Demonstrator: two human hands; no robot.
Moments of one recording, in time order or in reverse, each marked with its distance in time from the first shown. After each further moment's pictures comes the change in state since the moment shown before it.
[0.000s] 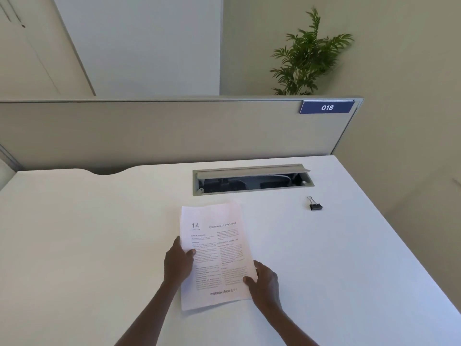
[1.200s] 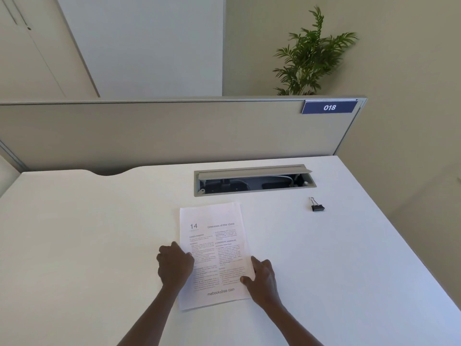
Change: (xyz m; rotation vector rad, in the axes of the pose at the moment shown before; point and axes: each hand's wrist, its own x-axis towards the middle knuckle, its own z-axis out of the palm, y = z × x) left_hand -0.004 0.005 -0.002 0.308 0.061 -0.161; right_hand 0.020 0.009 0.006 -0.161 -0.055 -0.077
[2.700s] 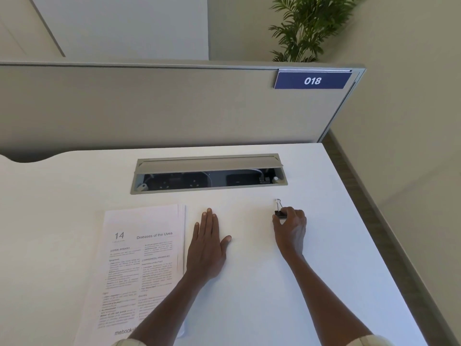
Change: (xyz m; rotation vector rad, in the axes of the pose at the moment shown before) left_hand -0.009 0.194 0.175 0.174 -0.001 0.667; right_hand 0.218 0.130 -0.165 -0.044 0.482 0.019
